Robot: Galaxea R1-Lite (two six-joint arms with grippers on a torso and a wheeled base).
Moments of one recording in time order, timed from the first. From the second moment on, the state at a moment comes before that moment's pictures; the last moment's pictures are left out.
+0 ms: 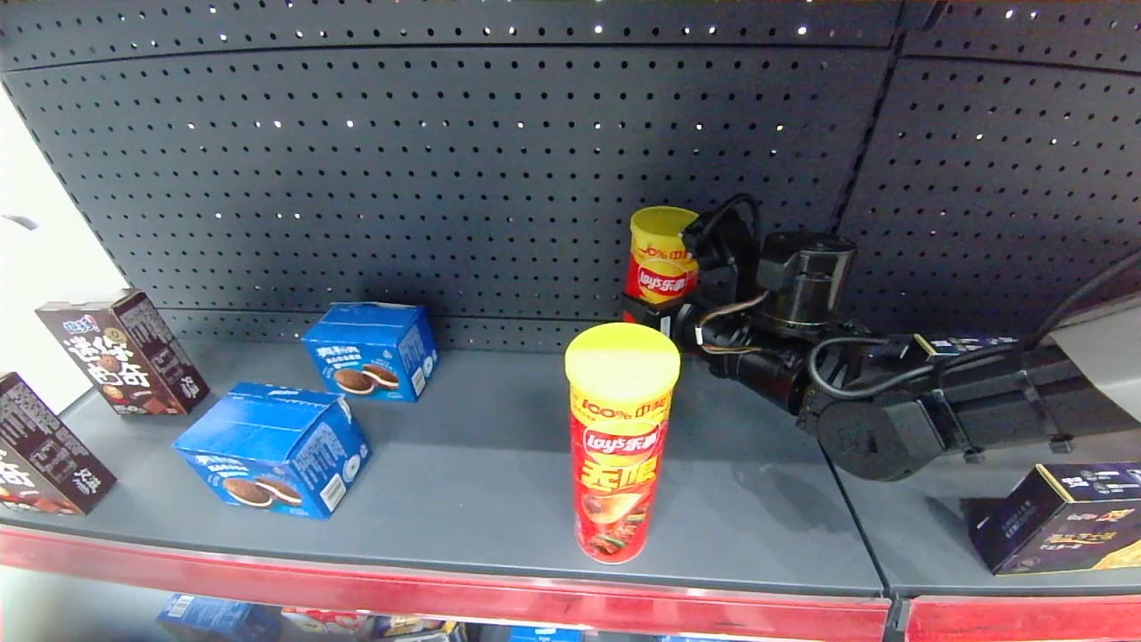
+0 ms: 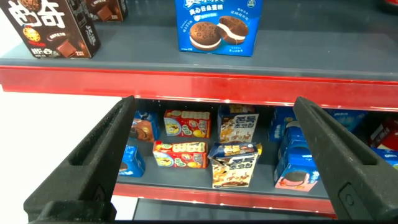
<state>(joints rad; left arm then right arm) 0.00 0.00 0.00 0.00 0.03 -0.02 0.61 2.02 -1.25 -0.81 -0.07 -0.04</state>
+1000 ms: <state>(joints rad) 0.00 0.00 0.00 0.00 0.03 -0.02 0.64 2.08 -1.31 -0.78 -0.08 -0.04</state>
